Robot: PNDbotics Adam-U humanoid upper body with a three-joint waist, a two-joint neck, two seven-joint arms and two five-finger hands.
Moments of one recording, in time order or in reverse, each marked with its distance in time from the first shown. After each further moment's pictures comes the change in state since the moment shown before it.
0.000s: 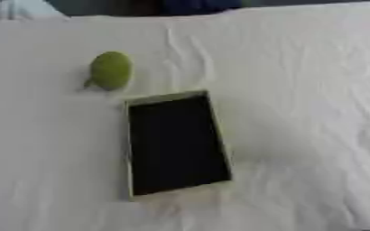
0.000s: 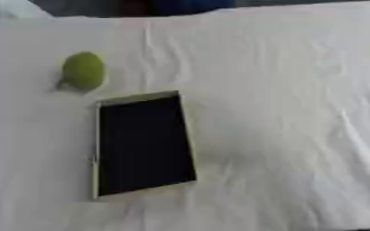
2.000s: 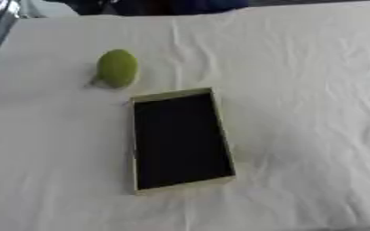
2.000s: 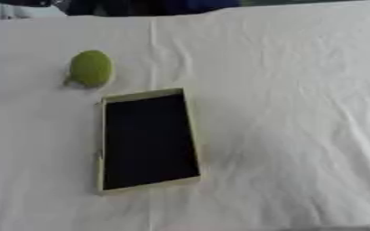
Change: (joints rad) left arm -0.410 -0.180 -0.237 0.303 -0.297 0.252 -0.678; right arm 0.011 0.000 0.013 0.000 -0.002 0.021 0.019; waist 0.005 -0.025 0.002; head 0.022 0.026
